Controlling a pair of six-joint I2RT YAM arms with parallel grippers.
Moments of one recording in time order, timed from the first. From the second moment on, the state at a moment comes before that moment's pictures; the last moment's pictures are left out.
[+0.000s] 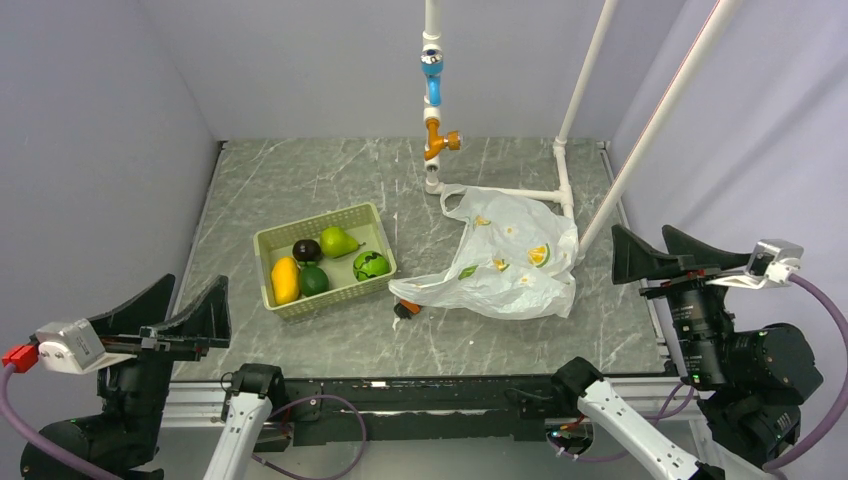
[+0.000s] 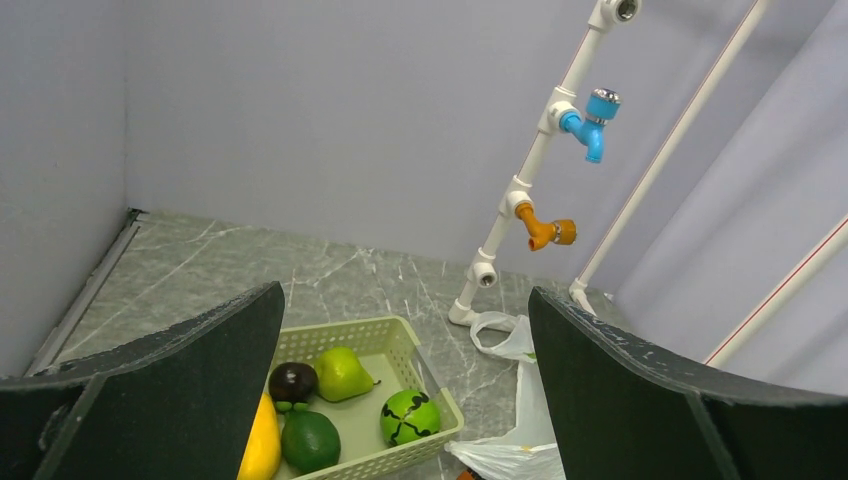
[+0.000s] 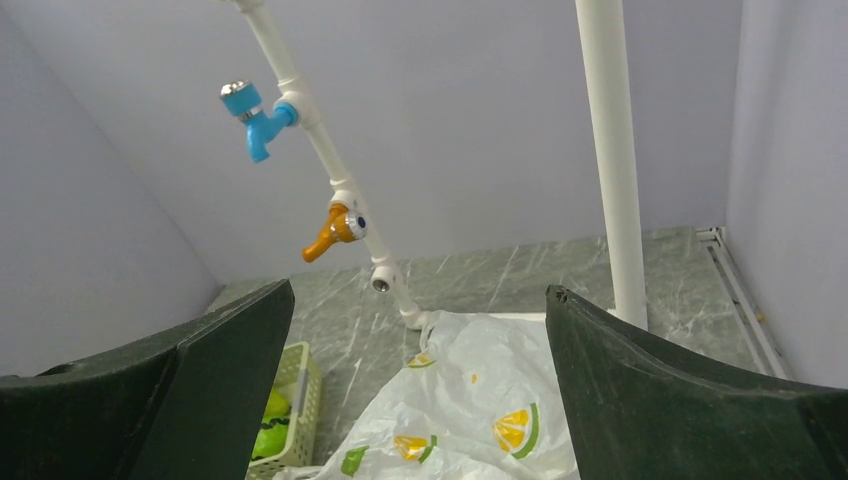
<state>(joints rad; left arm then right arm) -0.10 0.25 1.37 -0.83 -0.02 -0.36 0.58 0.38 1.29 -0.62 0.44 0.21</state>
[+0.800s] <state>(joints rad) -0.10 0.25 1.29 -0.82 -0.02 -0.37 0.58 0.38 1.26 -0.64 0.53 0.29</state>
